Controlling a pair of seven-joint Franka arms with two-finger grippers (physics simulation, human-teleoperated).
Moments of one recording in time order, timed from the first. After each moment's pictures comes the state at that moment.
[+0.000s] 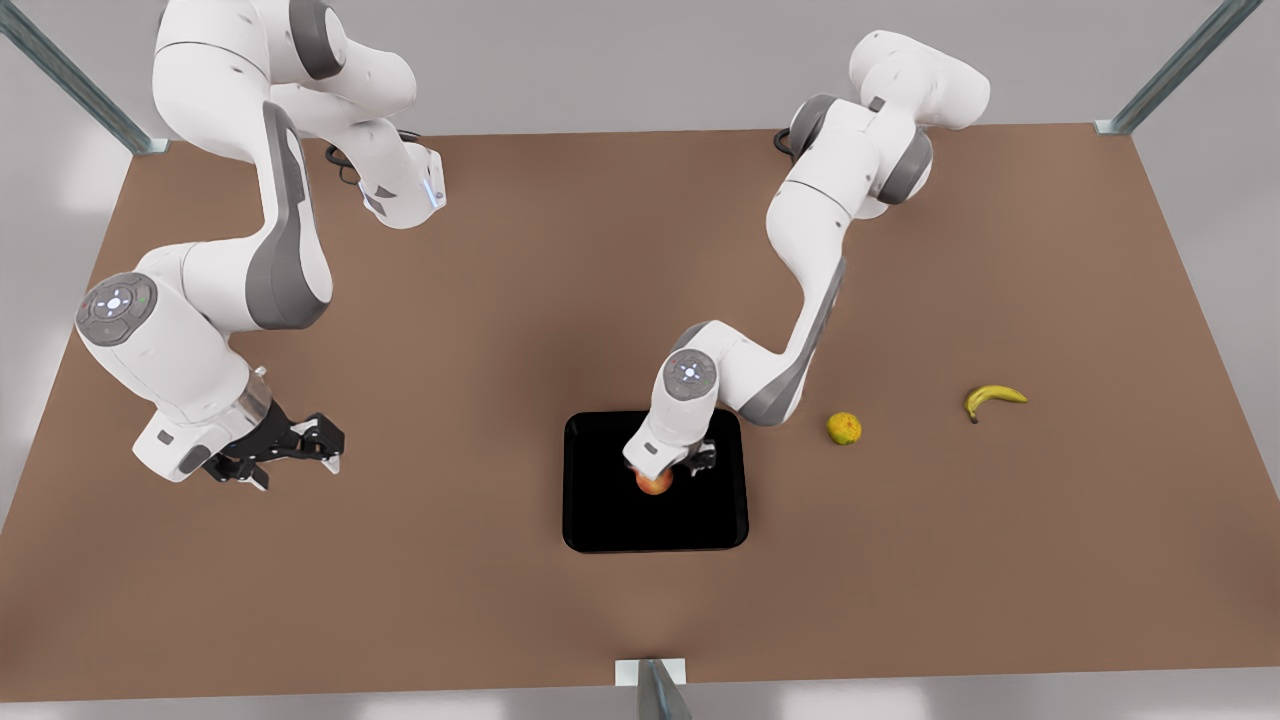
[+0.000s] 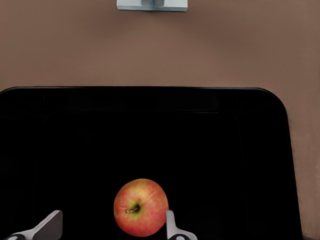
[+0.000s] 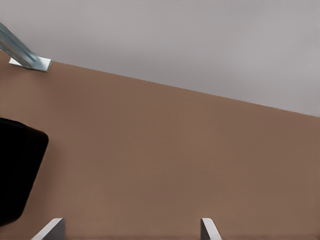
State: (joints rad) left arm -0.65 0.98 0.00 -0.99 0.06 2.14 -0.67; right arm 0.22 0.37 -0.13 -1.36 0.08 1.96 -0.14
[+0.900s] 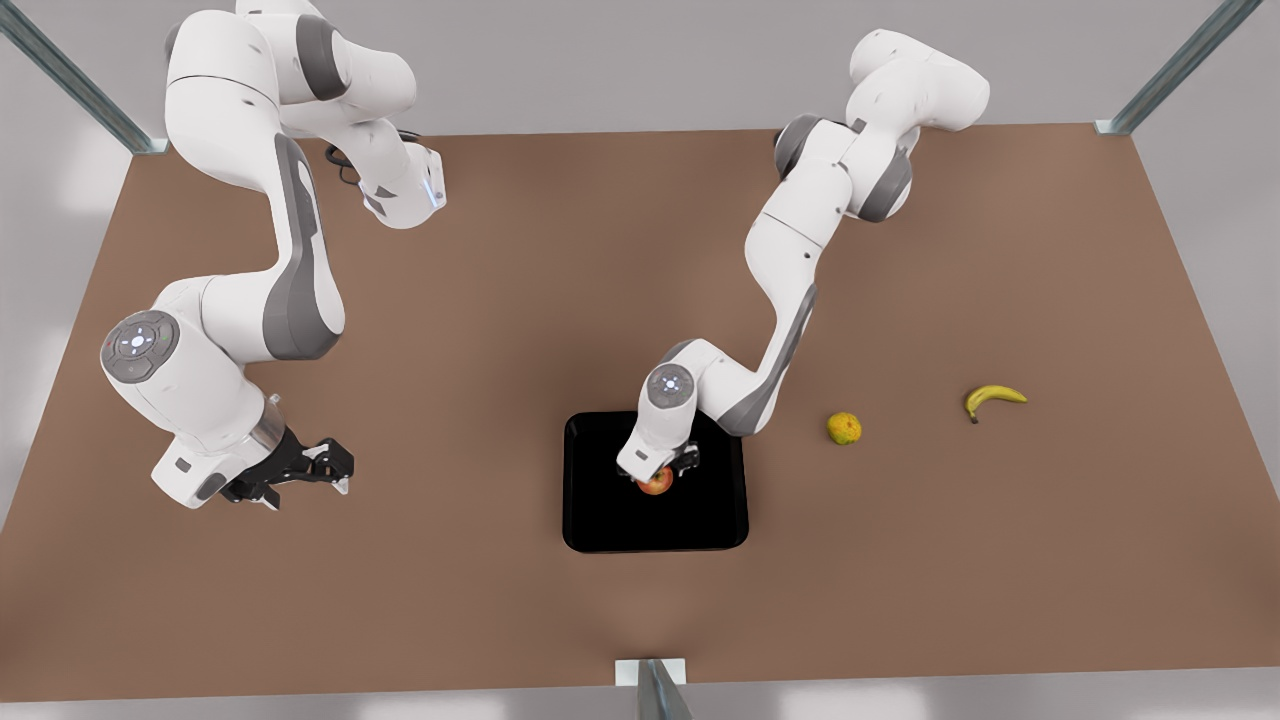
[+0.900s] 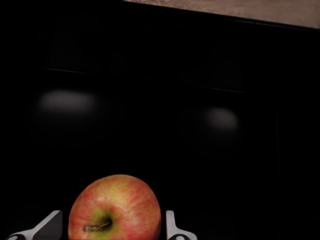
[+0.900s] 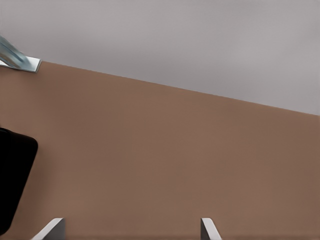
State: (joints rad) left arm -0.67 1.10 0.00 -1.03 0.10 2.31 -0.83; right arm 0.22 0.43 -0.14 -1.32 0.08 1.99 -0.13
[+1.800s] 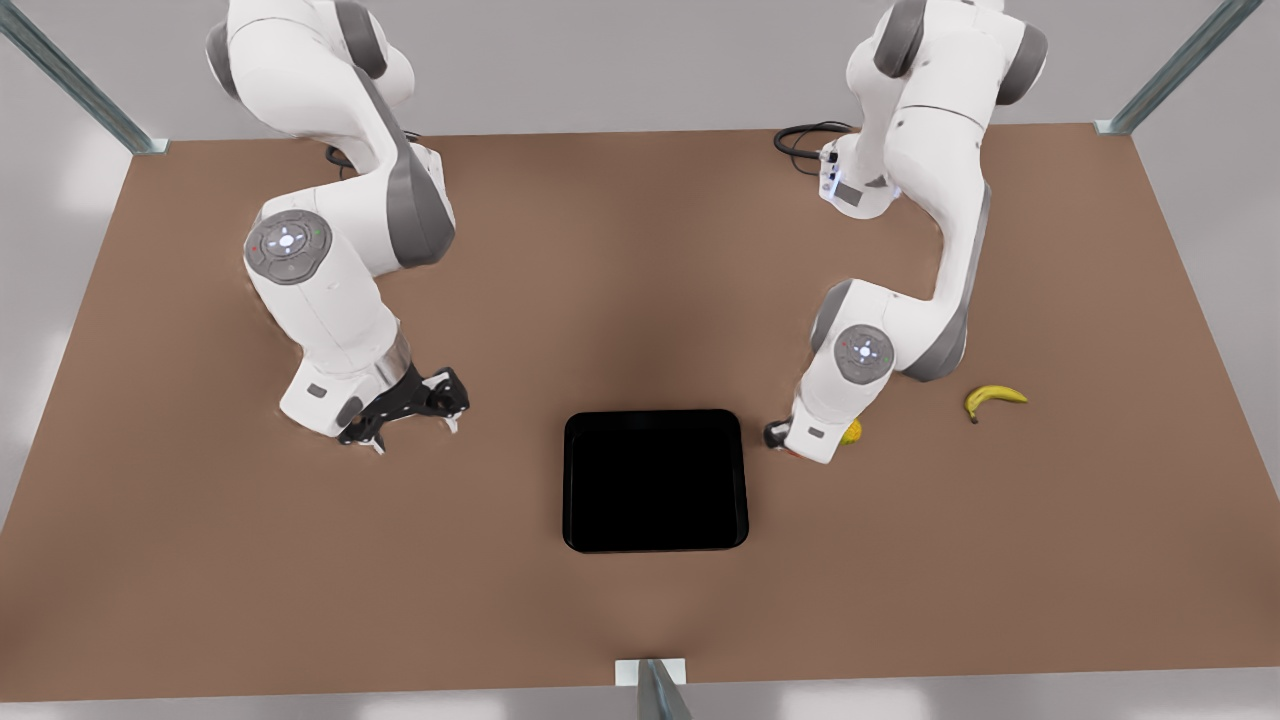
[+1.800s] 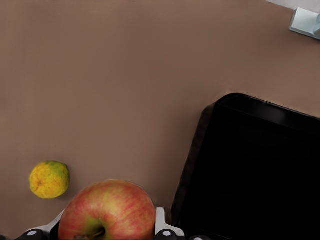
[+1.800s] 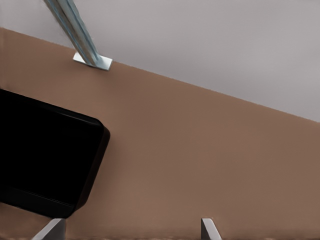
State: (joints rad) left arm -0.34 0.46 0.00 -1.62 0.00 2.08 -0.69; right arm 0.49 0.43 -0.13 -1.10 0.01 1.73 0.07
